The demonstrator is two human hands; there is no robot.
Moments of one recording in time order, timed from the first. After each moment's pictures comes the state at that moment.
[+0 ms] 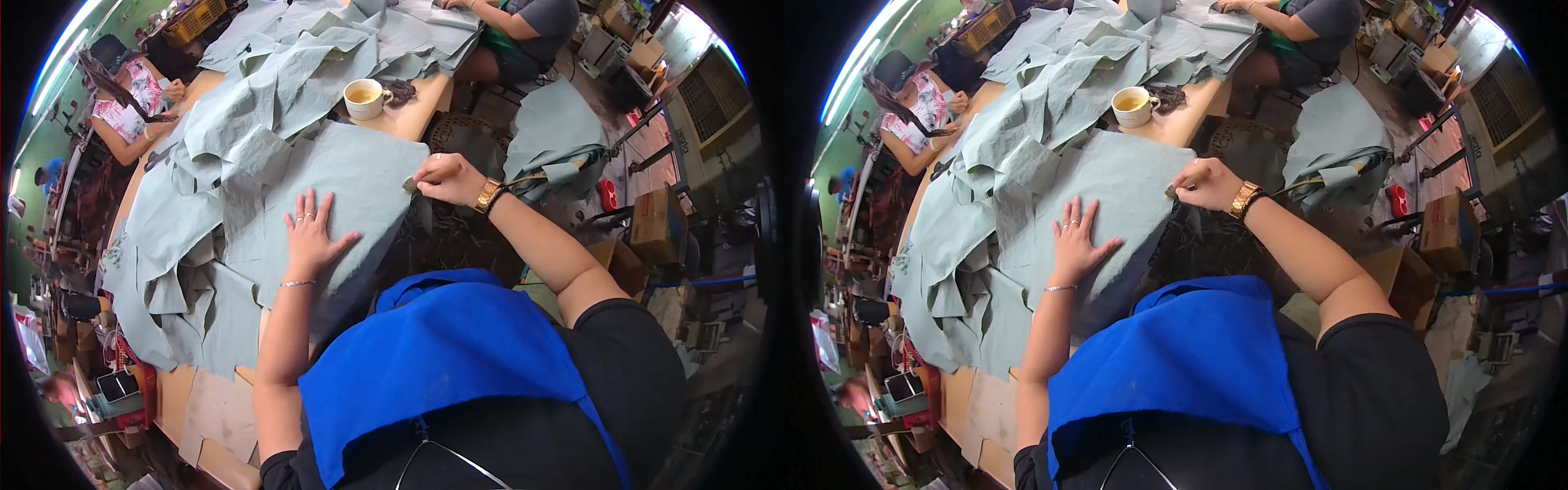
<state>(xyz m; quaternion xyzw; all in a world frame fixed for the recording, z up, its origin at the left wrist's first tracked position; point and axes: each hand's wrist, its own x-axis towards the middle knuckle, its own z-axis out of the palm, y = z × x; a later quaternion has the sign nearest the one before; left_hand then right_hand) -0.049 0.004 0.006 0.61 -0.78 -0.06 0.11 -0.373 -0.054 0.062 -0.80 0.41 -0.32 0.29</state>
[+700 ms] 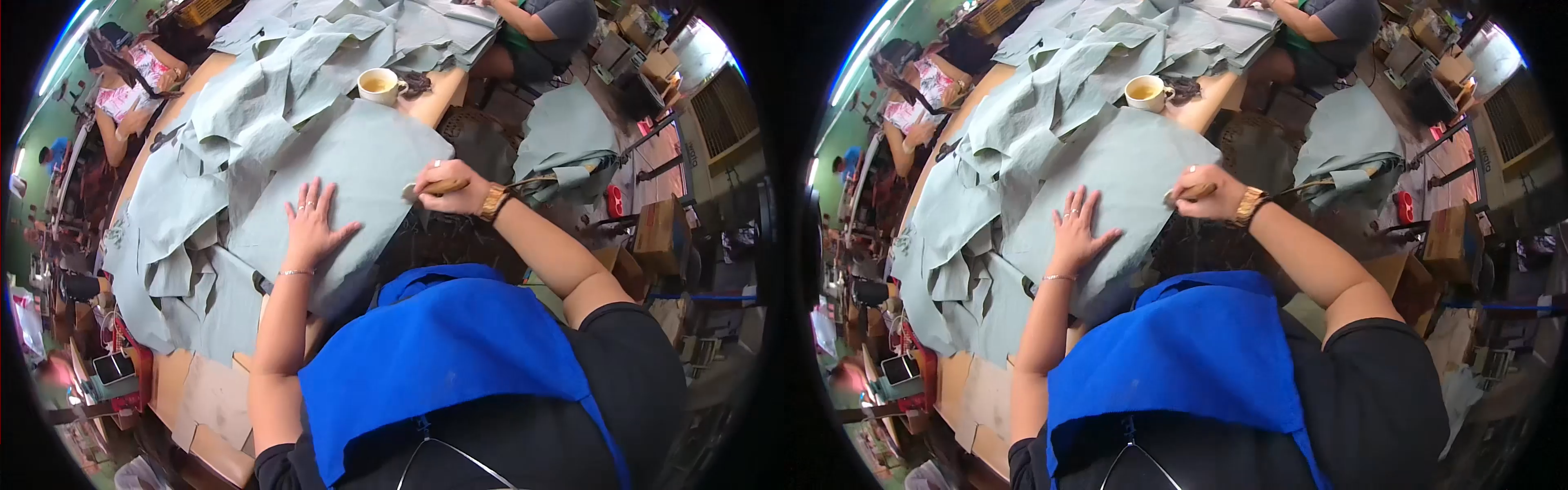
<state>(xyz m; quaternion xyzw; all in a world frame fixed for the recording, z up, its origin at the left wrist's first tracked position) -0.039 0.006 0.009 0.61 -0.77 -0.05 0.14 -0.358 -0.048 0.066 -0.84 0.30 -0.31 0.32</state>
